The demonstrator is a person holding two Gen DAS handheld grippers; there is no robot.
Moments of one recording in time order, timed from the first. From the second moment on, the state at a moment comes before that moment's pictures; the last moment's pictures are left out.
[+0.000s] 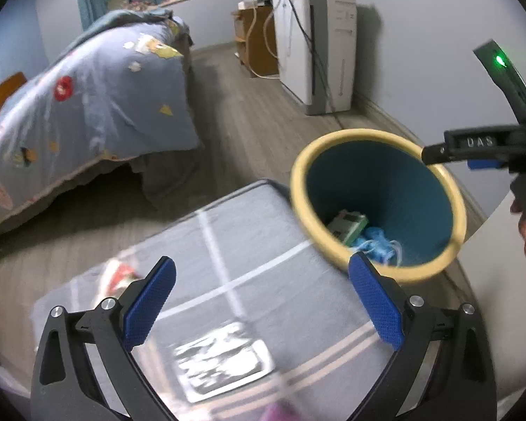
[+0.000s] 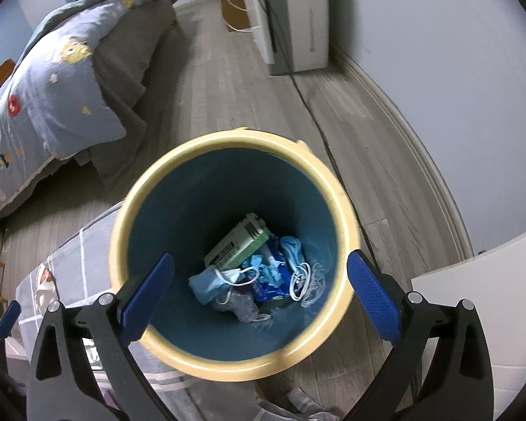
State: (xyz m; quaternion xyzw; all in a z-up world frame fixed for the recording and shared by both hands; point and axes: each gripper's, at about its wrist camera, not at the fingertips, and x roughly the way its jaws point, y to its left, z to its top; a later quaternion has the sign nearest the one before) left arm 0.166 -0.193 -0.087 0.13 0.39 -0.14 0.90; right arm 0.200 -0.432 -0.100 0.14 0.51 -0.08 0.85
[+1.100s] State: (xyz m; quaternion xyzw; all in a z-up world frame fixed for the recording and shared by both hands) left arm 0.012 -0.012 -0.078 0.07 0.43 -0.06 0.90; right arm 0.096 -0.210 -0.051 0.06 0.52 0.08 0.85
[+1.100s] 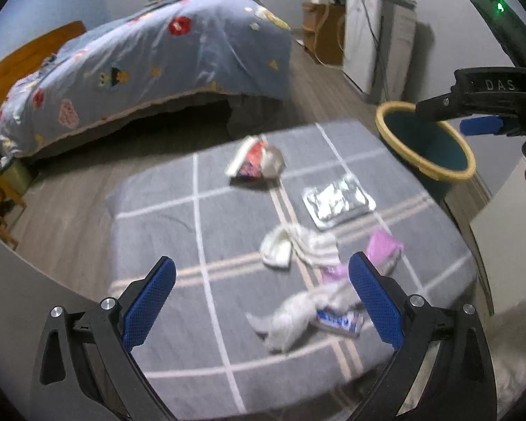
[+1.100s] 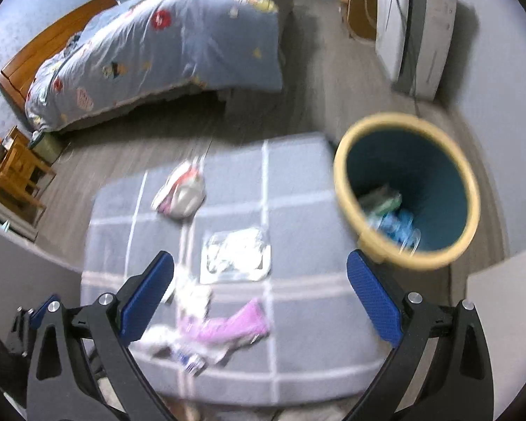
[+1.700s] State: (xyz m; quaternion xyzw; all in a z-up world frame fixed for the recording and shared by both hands) left arm 0.006 -0.028 -0.145 0.12 0.50 -0.12 0.85; right arm 0.073 -0.200 -0.105 0.06 0.57 0.03 0.82
